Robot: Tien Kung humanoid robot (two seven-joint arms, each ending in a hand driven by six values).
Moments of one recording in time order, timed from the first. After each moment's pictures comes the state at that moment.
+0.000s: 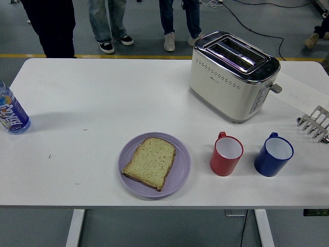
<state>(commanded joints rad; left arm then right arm) -0.08 0.11 -0.89 -0.18 0.69 0.08 0.40 0.27 -0.42 1.56 1.37 -0.41 -0.21 0.25</state>
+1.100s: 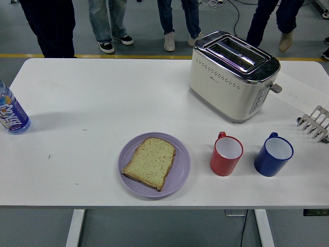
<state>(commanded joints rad) -0.08 0.11 -0.91 -0.18 0.72 0.08 0.41 0.08 -0.36 1.67 1.39 -0.37 -0.11 0.09</state>
